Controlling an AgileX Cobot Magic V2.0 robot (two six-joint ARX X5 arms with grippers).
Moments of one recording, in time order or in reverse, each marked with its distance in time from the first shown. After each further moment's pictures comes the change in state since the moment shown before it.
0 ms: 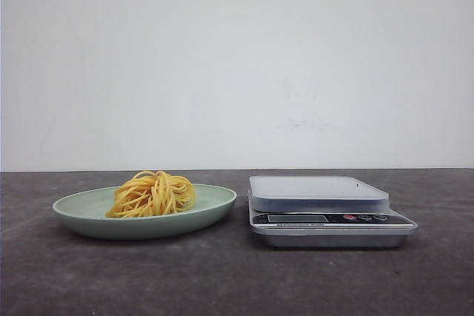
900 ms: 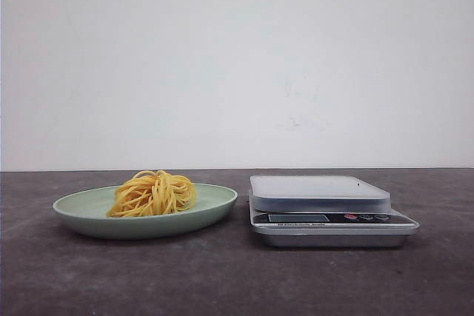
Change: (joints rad) left arm 0.000 0.000 -0.135 0.230 0.018 0.087; right arm 0.000 -0.002 -0.402 0.544 -0.070 -0.063
